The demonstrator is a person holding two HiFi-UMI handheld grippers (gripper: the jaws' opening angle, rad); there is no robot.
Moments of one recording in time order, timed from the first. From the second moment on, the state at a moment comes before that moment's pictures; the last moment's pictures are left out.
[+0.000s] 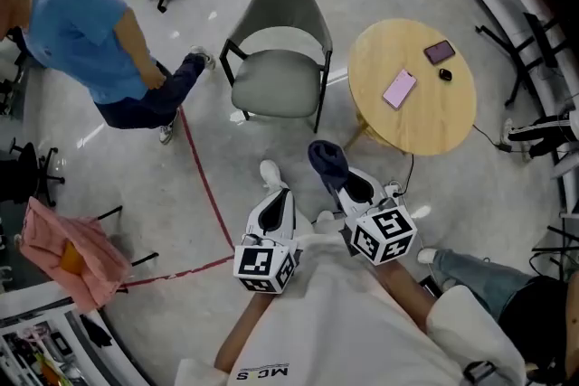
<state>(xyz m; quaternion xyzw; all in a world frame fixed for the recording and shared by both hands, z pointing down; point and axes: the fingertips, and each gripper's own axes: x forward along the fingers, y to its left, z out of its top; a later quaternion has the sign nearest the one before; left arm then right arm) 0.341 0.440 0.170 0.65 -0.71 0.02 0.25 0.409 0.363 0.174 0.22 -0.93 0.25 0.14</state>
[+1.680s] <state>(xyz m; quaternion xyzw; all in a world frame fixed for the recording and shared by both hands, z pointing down) 0.001 0.099 0.187 0.72 -0.65 0.03 0.25 0.112 0.001 0.215 0.29 -0.90 0.26 0.19</state>
